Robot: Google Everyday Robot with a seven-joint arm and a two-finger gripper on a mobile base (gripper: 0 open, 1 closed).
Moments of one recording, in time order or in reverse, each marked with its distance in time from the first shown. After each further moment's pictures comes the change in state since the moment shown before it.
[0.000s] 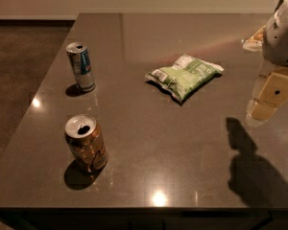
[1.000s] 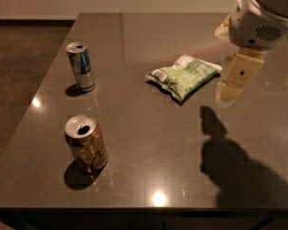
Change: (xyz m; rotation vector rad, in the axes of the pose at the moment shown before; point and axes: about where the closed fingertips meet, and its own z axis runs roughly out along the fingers) arm -0.053 -0.024 0.010 -0.016 -0.052 -0.045
